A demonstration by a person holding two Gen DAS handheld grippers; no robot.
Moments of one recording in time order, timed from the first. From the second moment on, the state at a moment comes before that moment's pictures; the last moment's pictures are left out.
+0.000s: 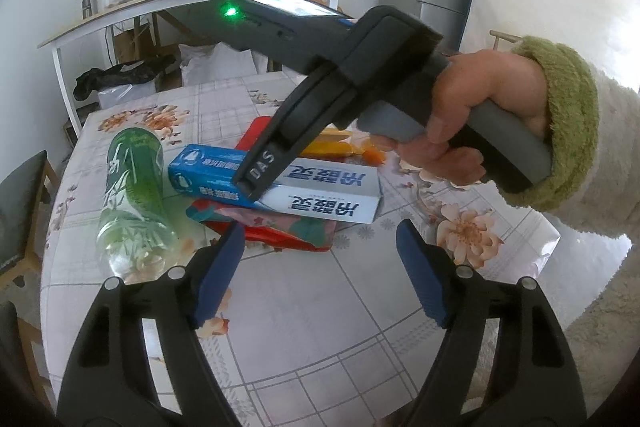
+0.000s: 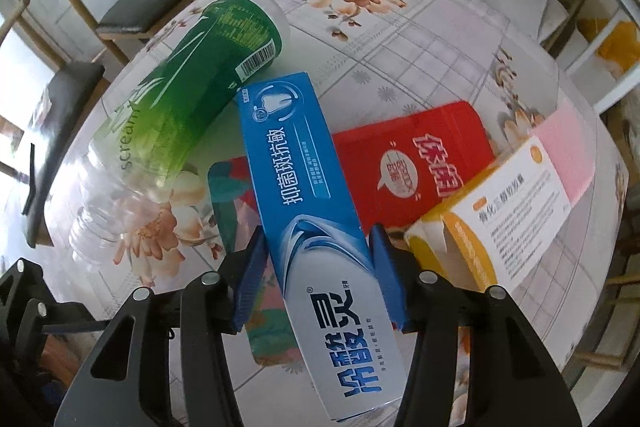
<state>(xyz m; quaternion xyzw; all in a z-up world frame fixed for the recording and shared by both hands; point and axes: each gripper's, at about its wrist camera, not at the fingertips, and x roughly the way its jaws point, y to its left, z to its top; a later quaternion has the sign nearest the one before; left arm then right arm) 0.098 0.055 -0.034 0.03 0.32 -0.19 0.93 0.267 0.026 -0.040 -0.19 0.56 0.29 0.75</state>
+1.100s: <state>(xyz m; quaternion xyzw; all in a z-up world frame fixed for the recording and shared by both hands) 0.100 0.054 -0.032 -0.01 0.34 -0.23 0.91 0.344 -0.121 -0.040 0.19 0.58 0.06 0.79</state>
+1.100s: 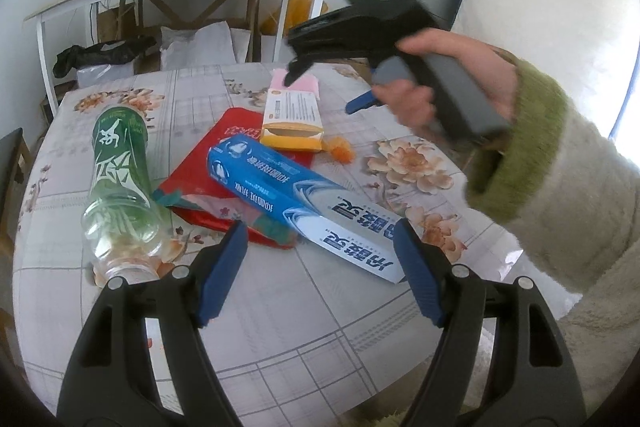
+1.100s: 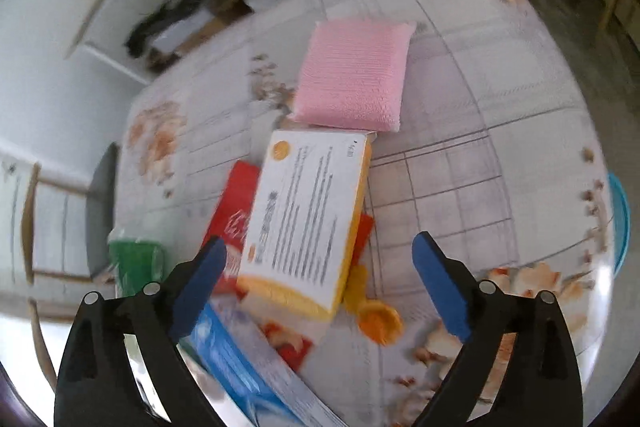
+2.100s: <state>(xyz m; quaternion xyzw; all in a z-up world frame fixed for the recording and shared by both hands) 0.104 0.059 -0.039 -0.02 0.36 -0.24 0.90 0.299 -0.156 0.022 0.17 0.48 0.14 0.85</state>
